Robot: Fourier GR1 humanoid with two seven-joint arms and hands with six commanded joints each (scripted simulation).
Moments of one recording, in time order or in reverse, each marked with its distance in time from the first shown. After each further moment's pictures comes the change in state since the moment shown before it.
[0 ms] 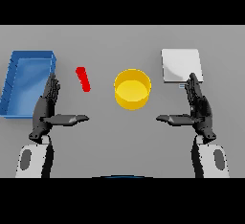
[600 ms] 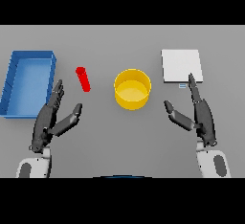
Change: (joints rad) left arm 0.133 0.048 -0.147 -0.219 -0.164 -0.009 0.054; right arm 0.063 -0.087 0.106 -0.095 0.260 -0.064 -0.103
